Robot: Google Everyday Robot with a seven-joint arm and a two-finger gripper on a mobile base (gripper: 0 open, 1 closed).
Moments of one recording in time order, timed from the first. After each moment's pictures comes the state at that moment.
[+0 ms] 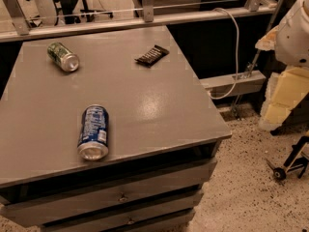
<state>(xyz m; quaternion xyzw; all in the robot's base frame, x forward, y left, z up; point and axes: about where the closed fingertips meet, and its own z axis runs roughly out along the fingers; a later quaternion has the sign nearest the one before) 0.438 -0.217 0.976 -0.60 0.78 -0.03 0.16</state>
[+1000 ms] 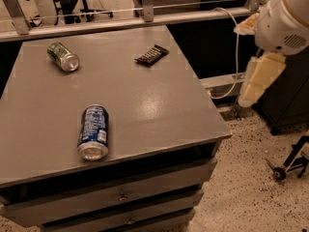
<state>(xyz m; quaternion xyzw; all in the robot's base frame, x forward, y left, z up) 0.501 -0.198 0.974 -0.64 0.73 -0.02 0.23</state>
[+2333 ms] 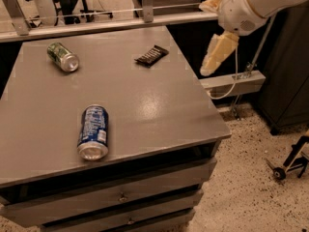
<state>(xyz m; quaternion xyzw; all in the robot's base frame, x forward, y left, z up) 0.614 -0.135 0.977 -0.67 0.65 0.02 0.36</state>
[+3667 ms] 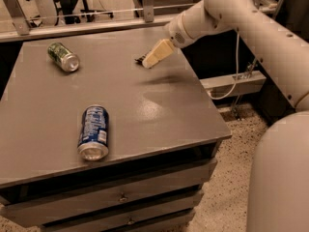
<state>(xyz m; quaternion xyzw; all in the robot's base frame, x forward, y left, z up) 0.753 -0.032 0.891 -0.51 0.74 0.16 0.41</state>
